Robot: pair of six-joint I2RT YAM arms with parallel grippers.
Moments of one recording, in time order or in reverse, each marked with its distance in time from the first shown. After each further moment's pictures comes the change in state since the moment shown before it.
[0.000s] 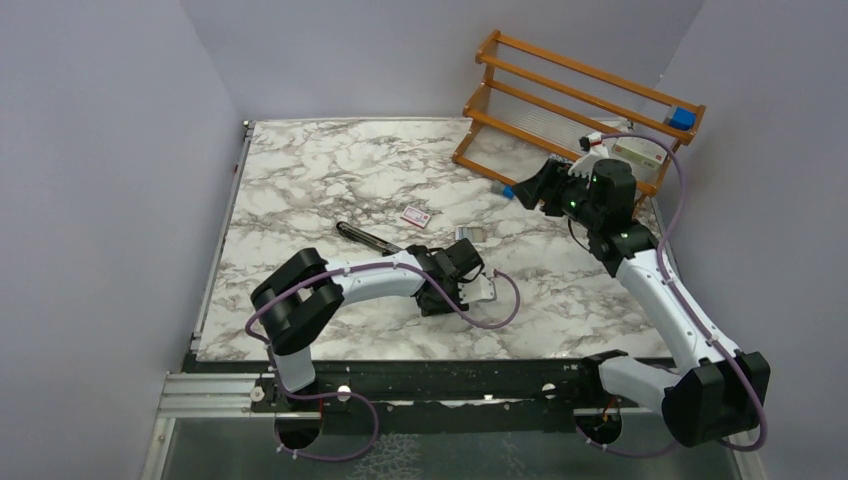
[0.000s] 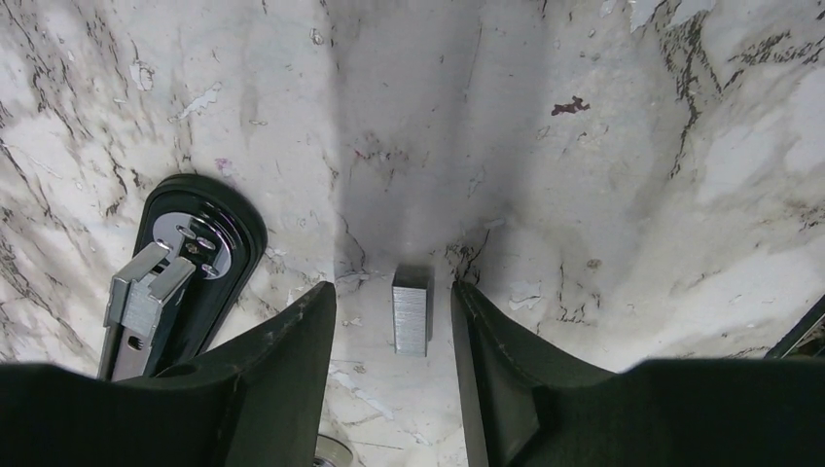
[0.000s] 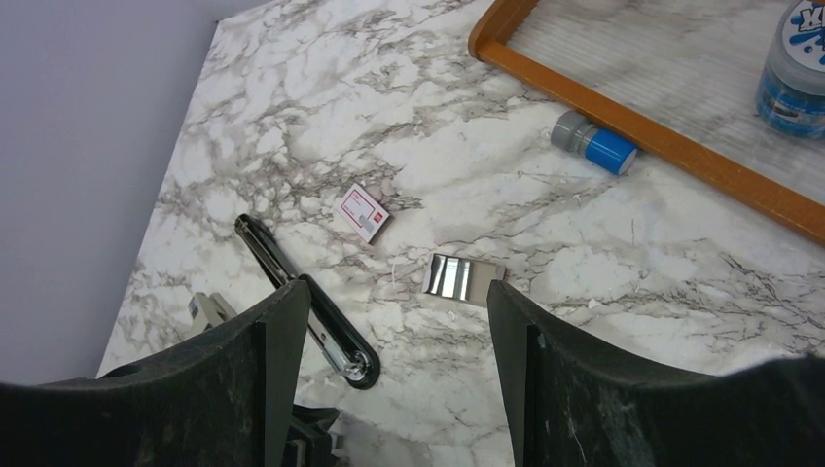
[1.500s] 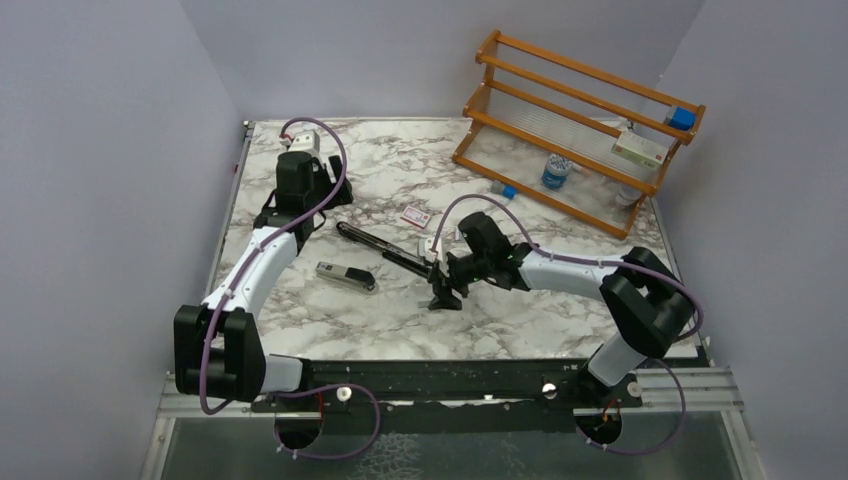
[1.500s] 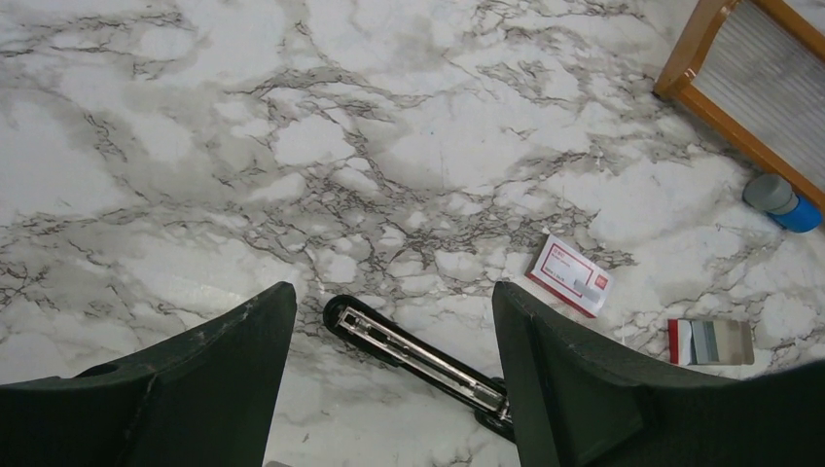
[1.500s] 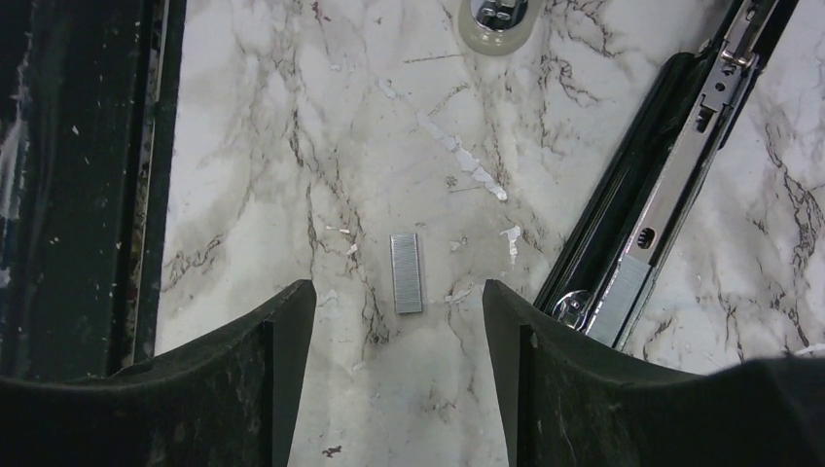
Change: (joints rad) left arm 0.885 -0.446 -0.155 0.497 0.000 -0.778; right arm 0.565 0.496 -0.072 0.136 -0.441 -0.926
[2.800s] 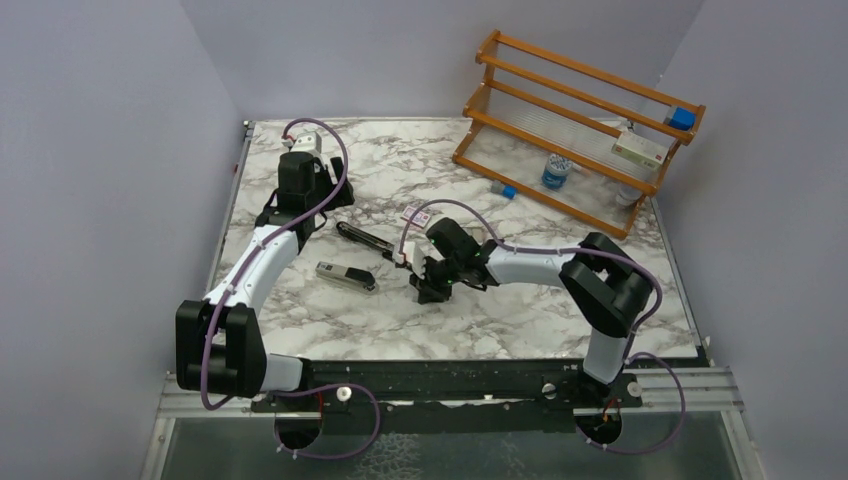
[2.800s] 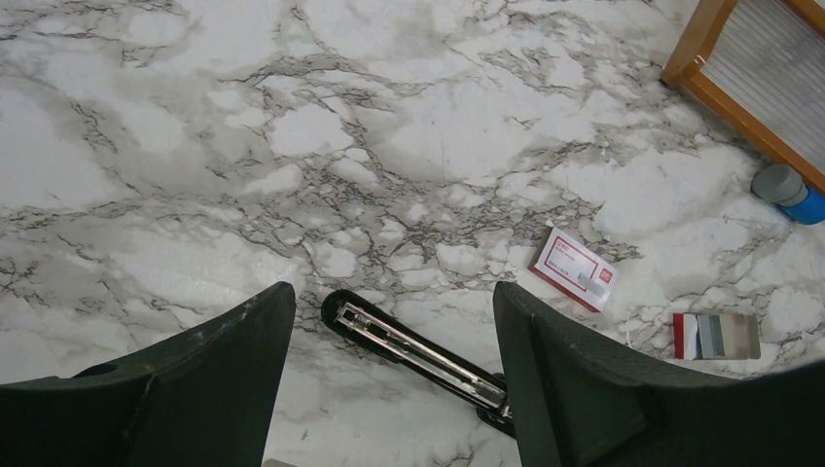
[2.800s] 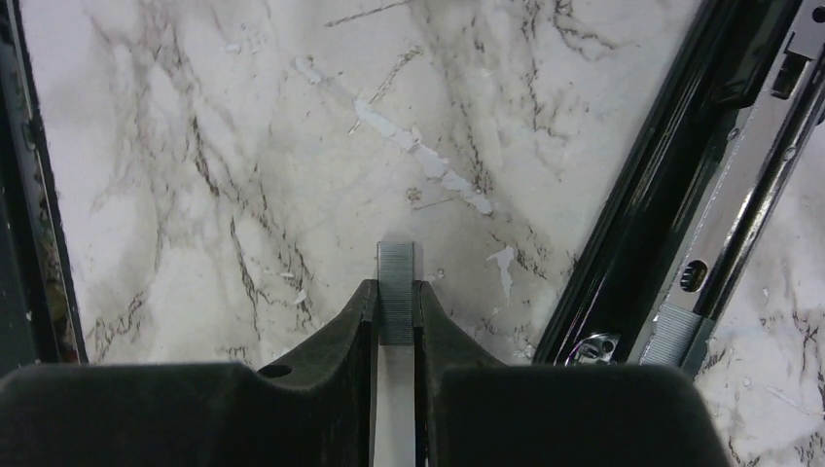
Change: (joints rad) left arm 0.001 0.025 0.000 -0.008 0.011 0.000; right arm 0.088 0.209 0.161 -0.122 0.187 0.019
